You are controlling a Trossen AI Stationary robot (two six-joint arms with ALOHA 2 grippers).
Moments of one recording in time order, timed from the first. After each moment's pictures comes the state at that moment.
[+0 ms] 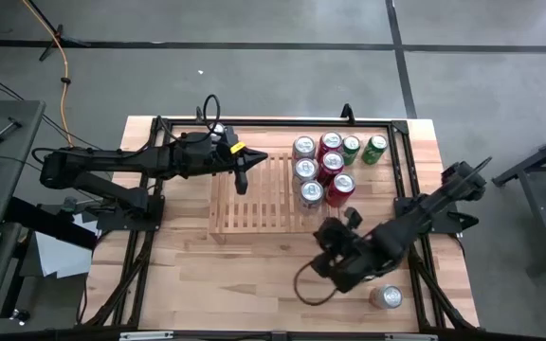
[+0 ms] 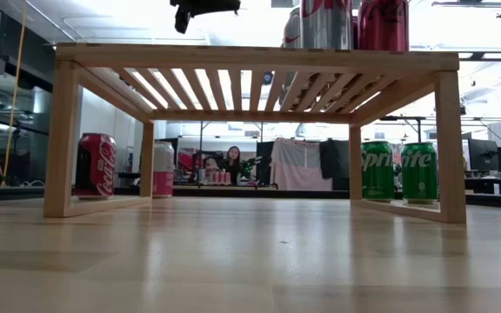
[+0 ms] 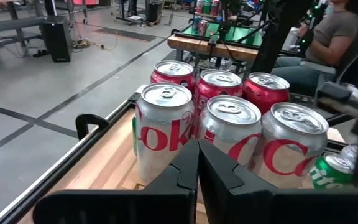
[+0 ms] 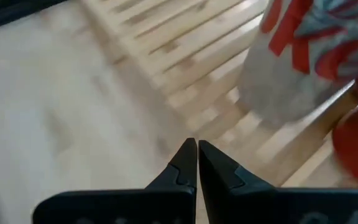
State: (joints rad) left arm 0.08 1.21 1.01 0.02 -0.20 -0.13; right arm 0.62 1.65 1.53 -1.09 0.73 1.12
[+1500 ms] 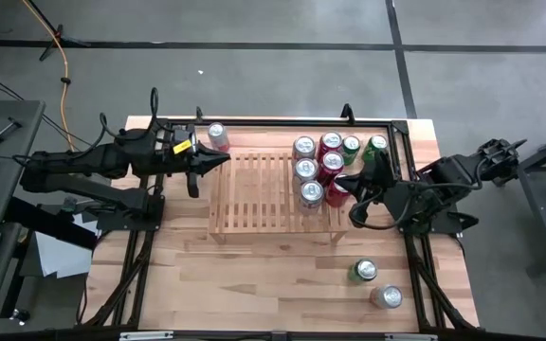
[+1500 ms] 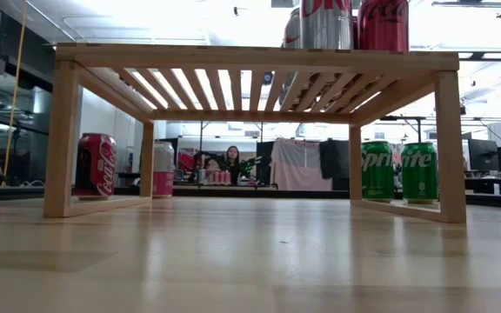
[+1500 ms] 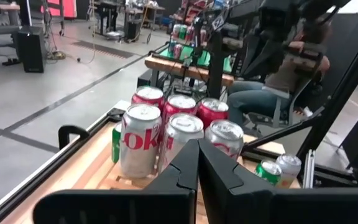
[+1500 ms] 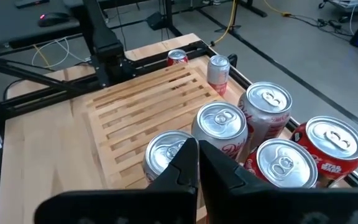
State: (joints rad) left arm 0.00 0.87 1.00 -0.23 -0.19 -0.21; right arm 0.48 1.23 1.53 -1.00 0.78 0.59
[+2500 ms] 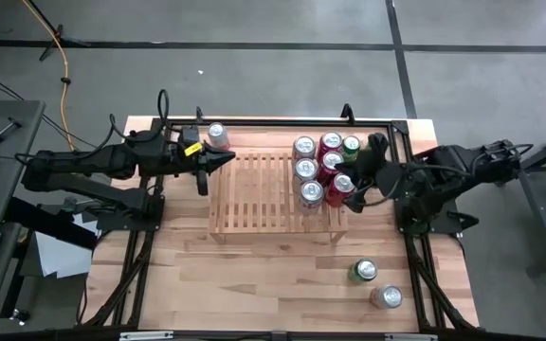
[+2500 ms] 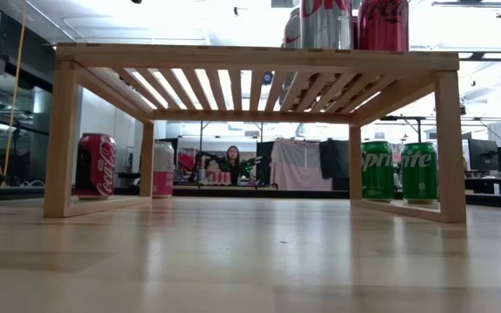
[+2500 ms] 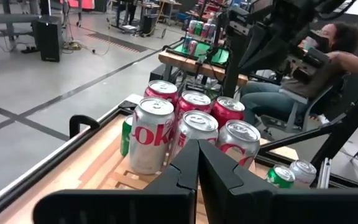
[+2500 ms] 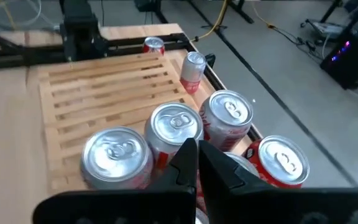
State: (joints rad) left arm 0.00 0.92 1.01 -0.21 -0.25 -0.26; right arm 0.34 1.22 1.53 -1.02 0.72 0.32
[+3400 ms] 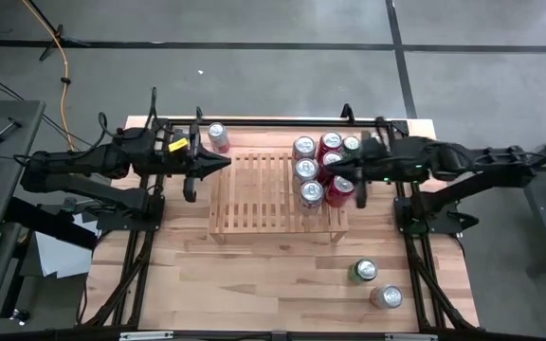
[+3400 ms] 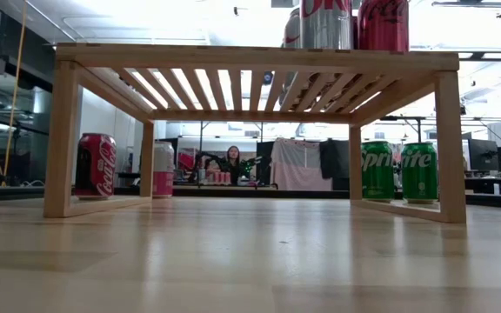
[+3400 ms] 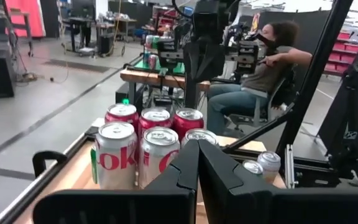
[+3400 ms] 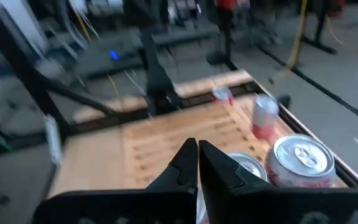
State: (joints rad) left arm 0.00 0.88 1.01 -0.16 -0.08 -0.12; right arm 0.14 1.03 1.24 -0.49 0.28 0.23
